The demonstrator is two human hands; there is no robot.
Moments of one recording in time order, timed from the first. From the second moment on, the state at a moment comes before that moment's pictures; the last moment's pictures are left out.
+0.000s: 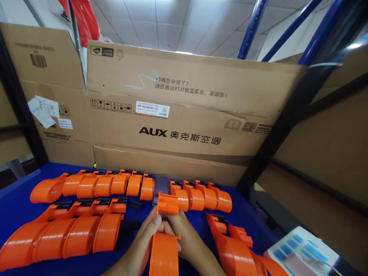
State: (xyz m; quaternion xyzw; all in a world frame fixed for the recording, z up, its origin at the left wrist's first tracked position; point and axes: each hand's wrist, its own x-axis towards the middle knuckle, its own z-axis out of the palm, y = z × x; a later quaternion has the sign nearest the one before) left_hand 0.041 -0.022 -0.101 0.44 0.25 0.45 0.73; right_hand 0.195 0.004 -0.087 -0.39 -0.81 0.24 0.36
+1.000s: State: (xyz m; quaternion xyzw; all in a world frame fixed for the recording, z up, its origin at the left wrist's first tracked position) left_hand 0.041 -0.019 -0.083 0.40 0.33 0.49 0.71; right_hand 0.202 0.021 -0.064 -0.40 -0.45 0.42 0.68
